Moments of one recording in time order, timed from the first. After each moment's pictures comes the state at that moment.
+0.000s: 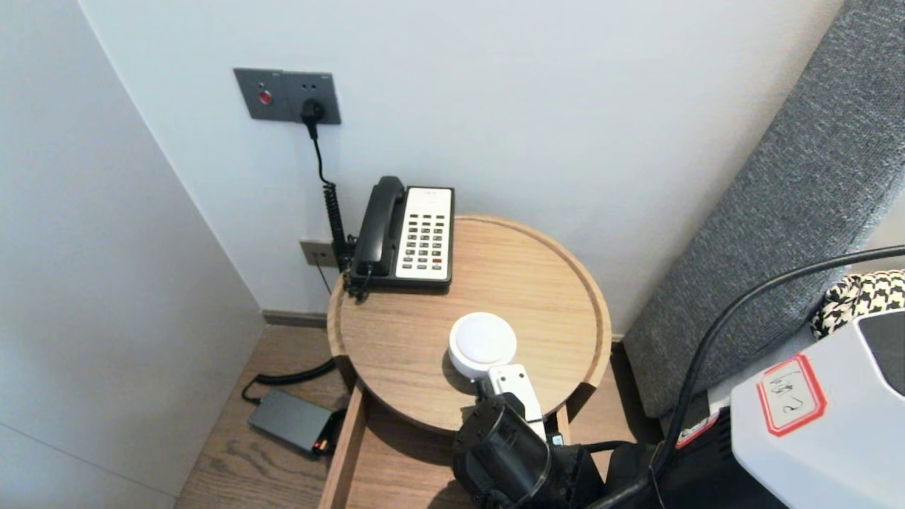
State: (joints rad) left arm 0.00 0.00 0.00 -0.03 0.01 0.00; right arm 0.99 2.03 -0.87 -0.36 -0.56 0.62
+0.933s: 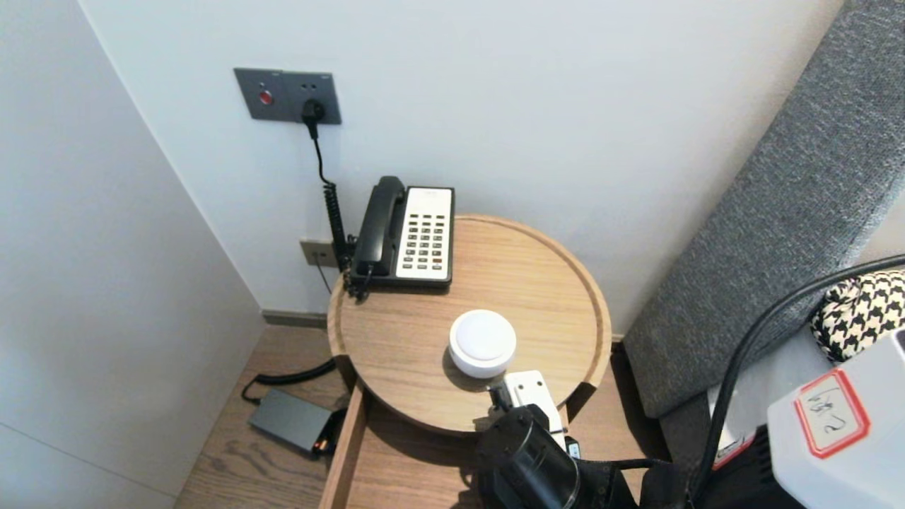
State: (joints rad) left arm 0.00 0.00 0.00 -0.03 0.01 0.00; right arm 1.00 1.98 -0.76 -0.45 -0.56 0.61
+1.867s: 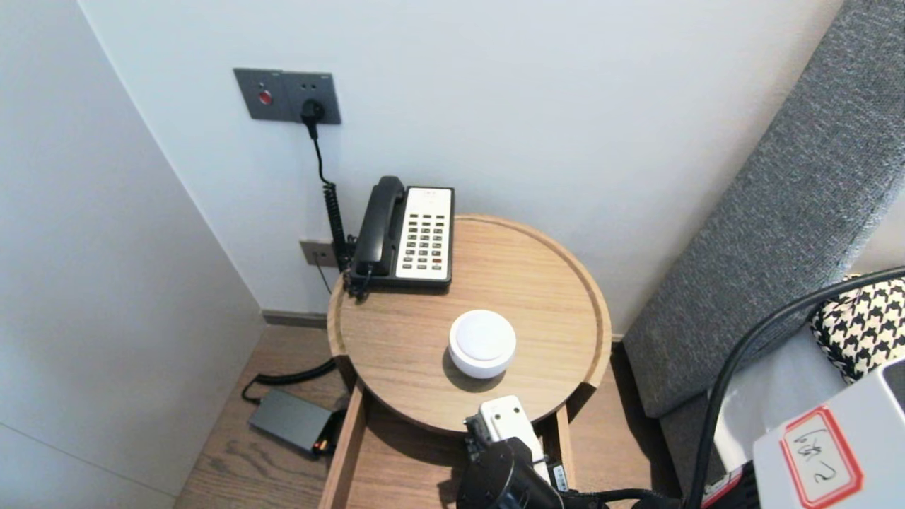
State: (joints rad) left arm 0.00 0.00 0.00 -0.03 0.01 0.00; right arm 1.08 2.01 -0.76 -0.45 -0.55 0.57
